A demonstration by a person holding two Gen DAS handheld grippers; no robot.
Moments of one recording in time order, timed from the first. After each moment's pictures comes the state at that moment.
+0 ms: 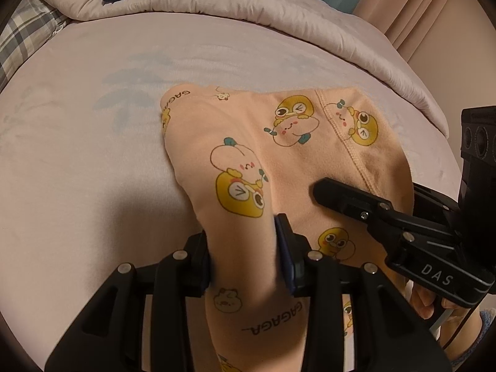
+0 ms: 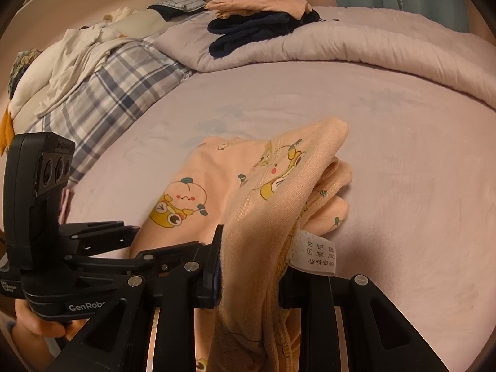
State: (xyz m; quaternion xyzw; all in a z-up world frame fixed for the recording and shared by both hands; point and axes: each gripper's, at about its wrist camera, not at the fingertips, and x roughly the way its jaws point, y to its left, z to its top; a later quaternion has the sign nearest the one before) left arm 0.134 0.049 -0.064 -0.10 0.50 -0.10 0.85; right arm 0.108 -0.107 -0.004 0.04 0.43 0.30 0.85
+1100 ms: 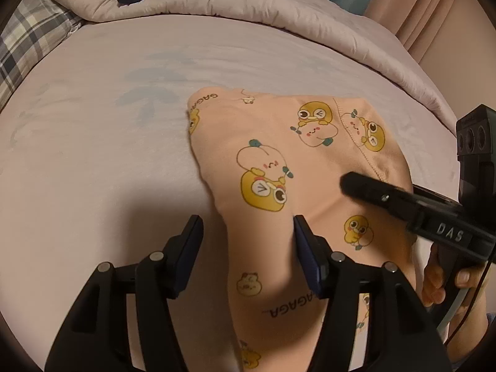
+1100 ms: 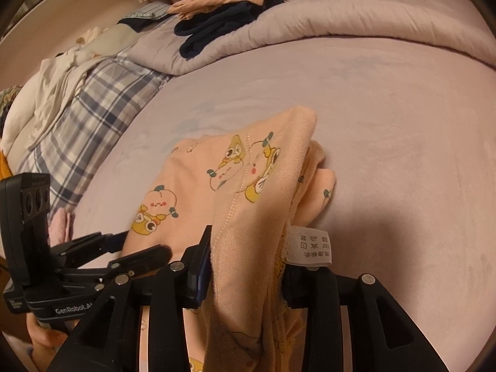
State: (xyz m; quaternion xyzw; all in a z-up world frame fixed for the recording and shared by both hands) left arm 0.120 0.064 -0.061 -0.08 0.50 -0.07 0.86; right arm 0.111 -0.135 -0.016 0.12 0.46 0.27 0.84
